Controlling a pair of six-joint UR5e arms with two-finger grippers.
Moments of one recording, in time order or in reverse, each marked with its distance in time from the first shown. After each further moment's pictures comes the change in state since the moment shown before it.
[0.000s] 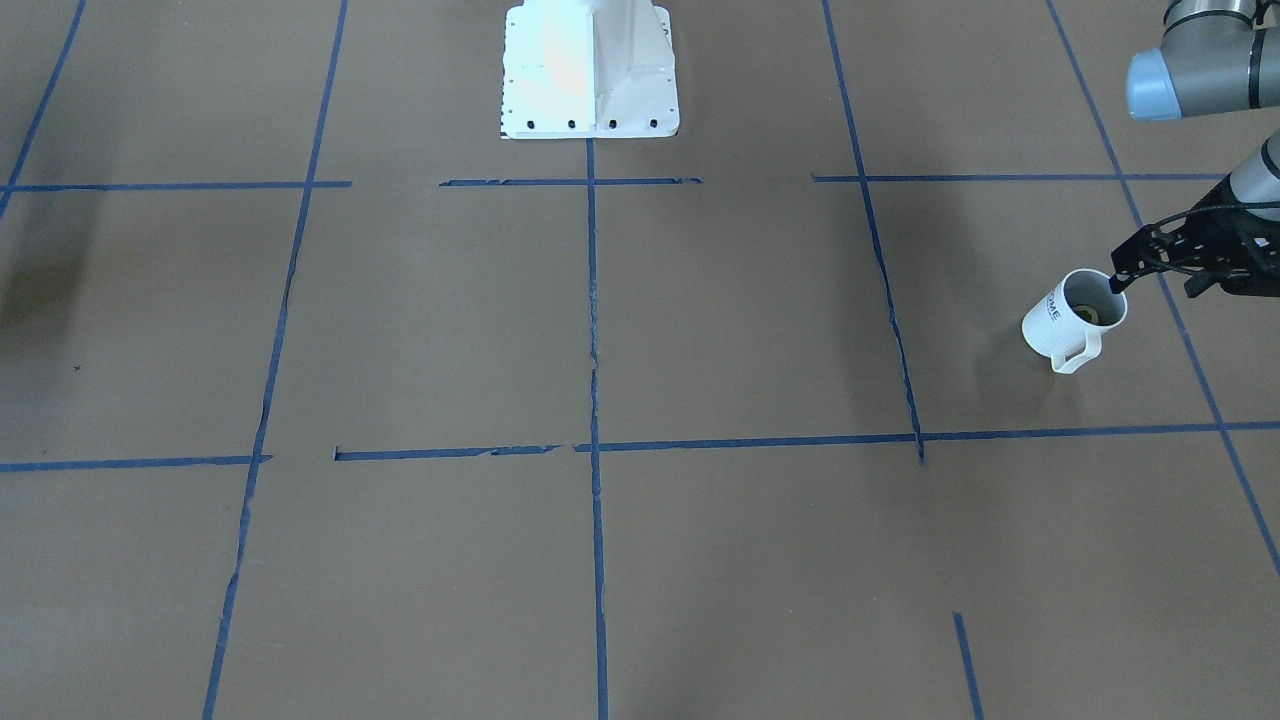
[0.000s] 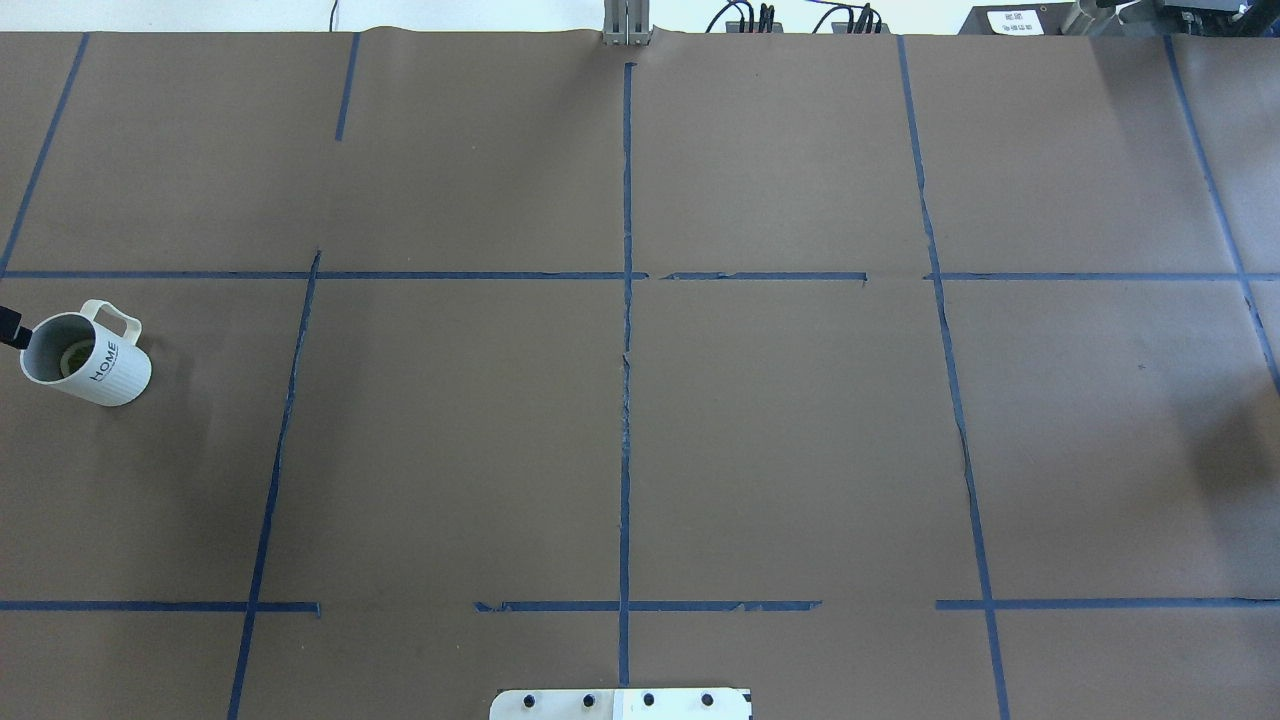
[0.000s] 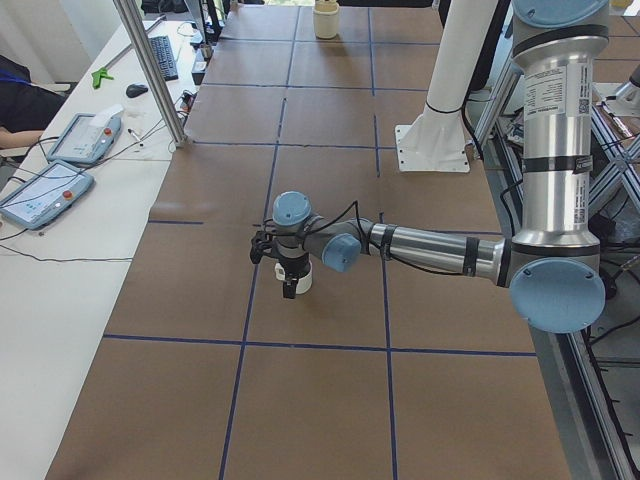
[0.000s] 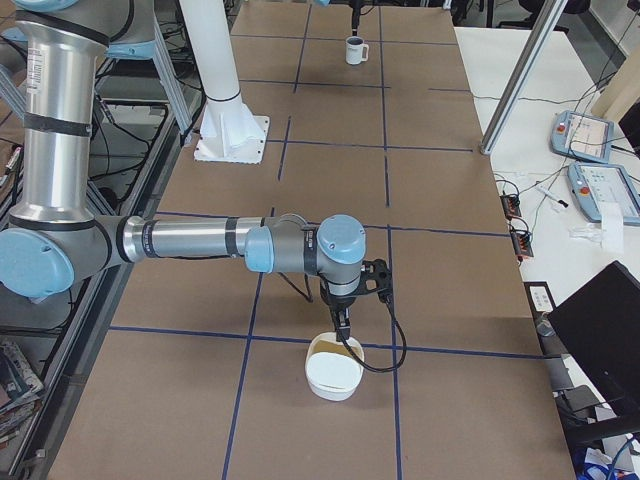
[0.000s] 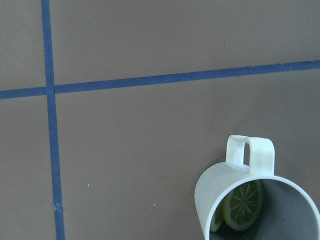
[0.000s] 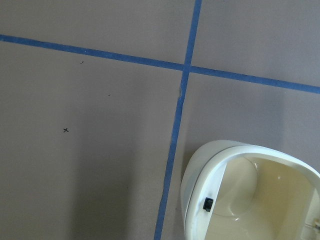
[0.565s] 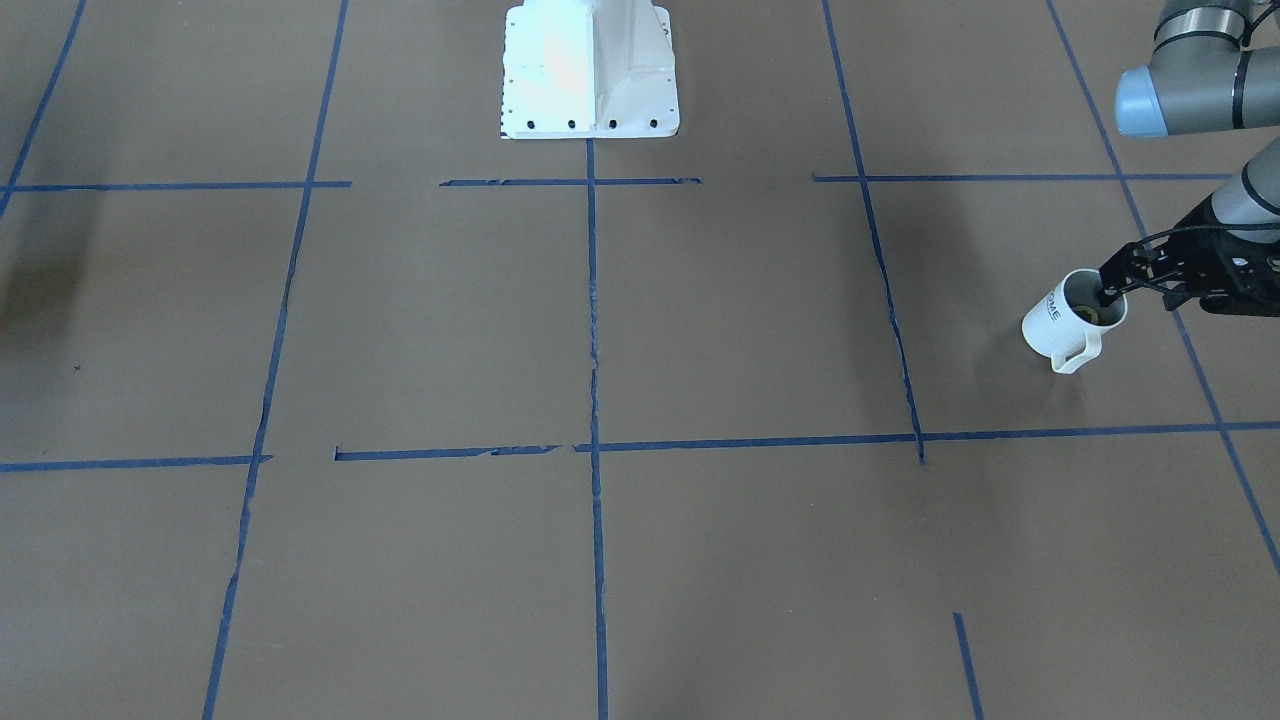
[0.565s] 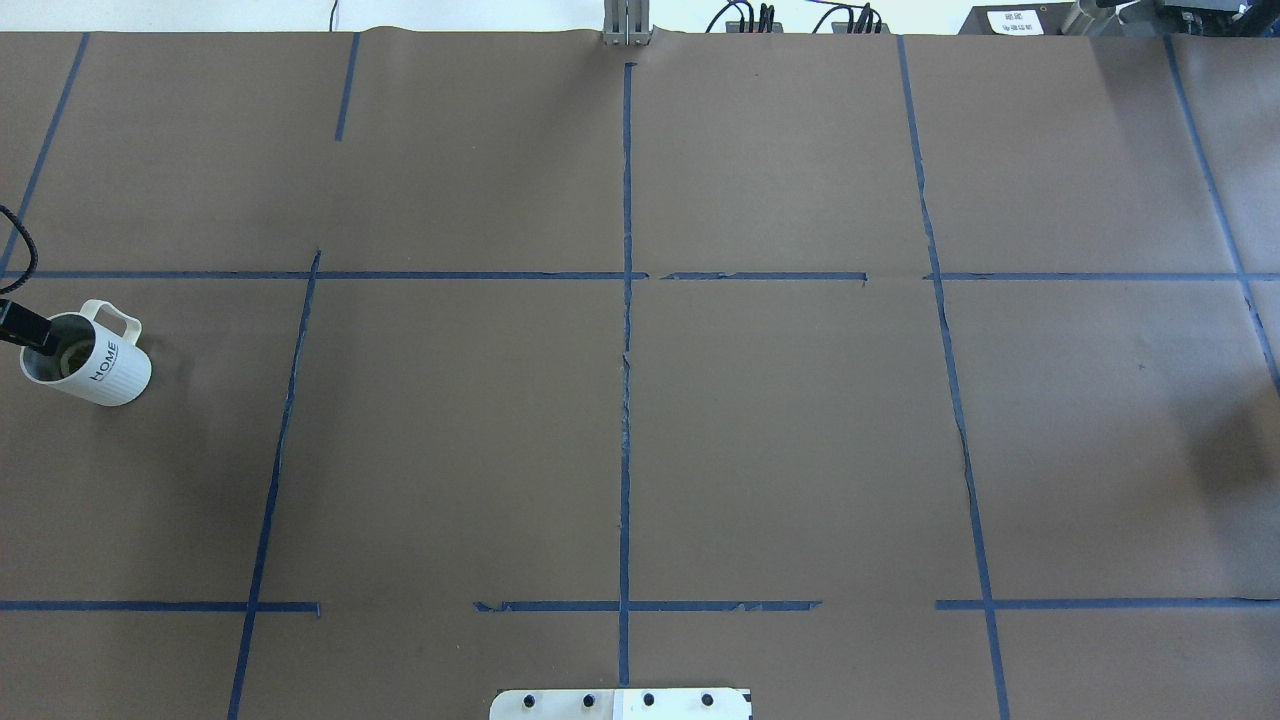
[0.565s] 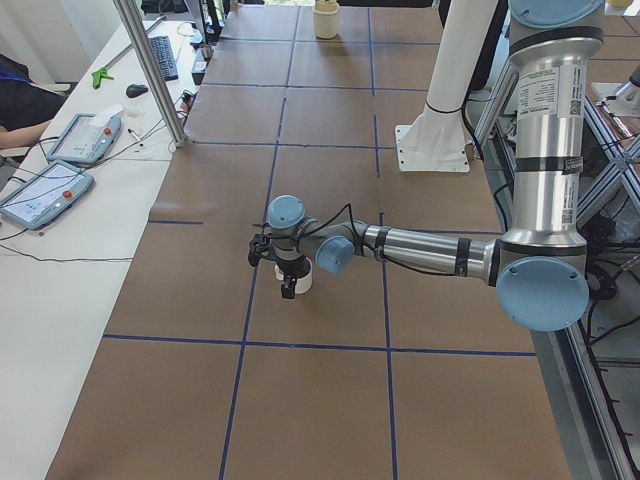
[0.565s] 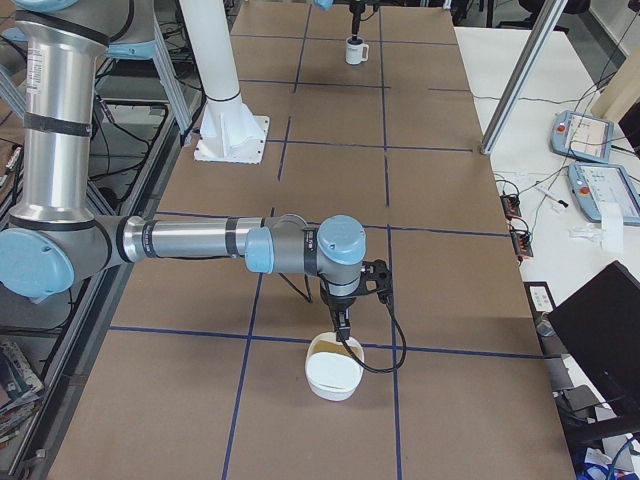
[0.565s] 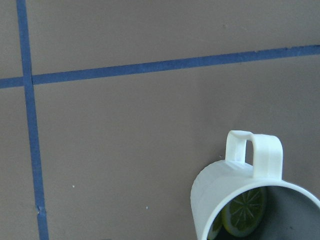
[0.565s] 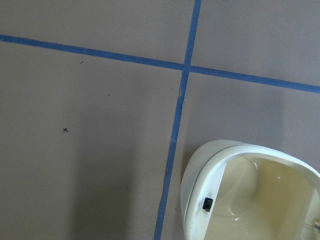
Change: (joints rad) left arm 0.017 -0.038 0.049 -0.001 -0.005 -0.007; right arm 0.001 0.000 -0.002 0.000 0.001 -0.001
